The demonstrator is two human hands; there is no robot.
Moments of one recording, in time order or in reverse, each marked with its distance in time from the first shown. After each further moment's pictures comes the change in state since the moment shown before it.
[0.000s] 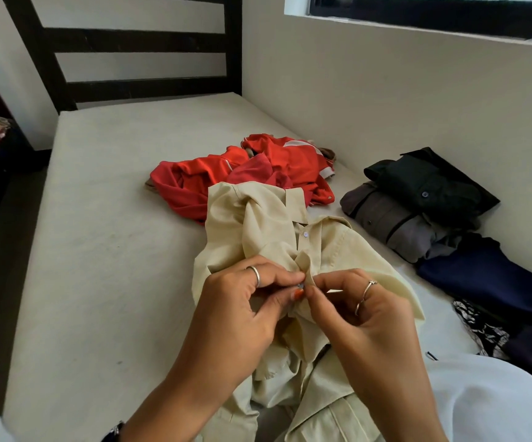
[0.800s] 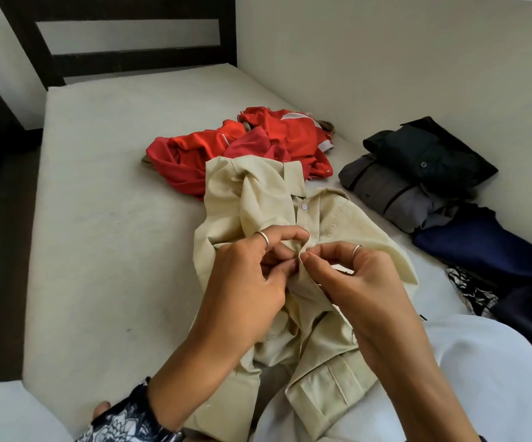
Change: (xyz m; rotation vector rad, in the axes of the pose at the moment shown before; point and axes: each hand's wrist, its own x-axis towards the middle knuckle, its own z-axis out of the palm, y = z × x) left_hand -0.007 0.005 0.007 0.000 -0.065 -0.205; right_hand 0.006 0.000 0.000 0.131 -0.058 0.343
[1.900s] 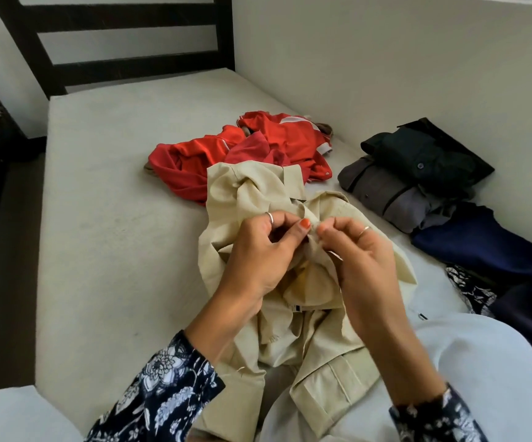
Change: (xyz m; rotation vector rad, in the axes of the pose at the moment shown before) left_hand 0.041 -0.006 0.017 -0.350 0.000 -0.227; right_hand 0.024 0.001 0.001 0.228 0.072 -0.117
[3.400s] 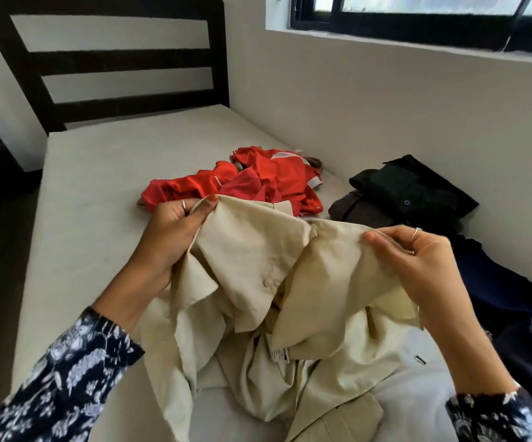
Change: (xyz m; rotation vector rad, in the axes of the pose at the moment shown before) left_hand 0.071 0.032 -0.080 0.029 0.150 0.007; right_hand 0.057 -0.039 -0.069 -0.479 0.121 -0.175
